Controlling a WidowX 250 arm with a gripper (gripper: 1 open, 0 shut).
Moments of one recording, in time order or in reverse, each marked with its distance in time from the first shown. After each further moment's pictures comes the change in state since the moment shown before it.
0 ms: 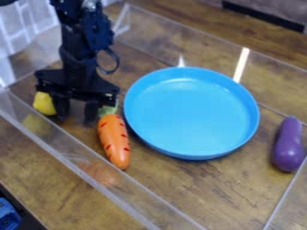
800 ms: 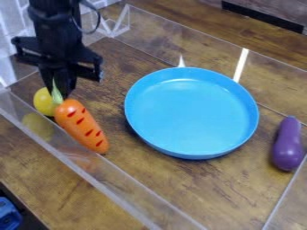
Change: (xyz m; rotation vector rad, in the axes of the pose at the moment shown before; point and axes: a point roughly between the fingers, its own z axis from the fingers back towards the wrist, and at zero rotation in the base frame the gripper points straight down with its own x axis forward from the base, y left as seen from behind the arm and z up) arm -0.010 0.016 0.047 -0.079 0.020 -0.148
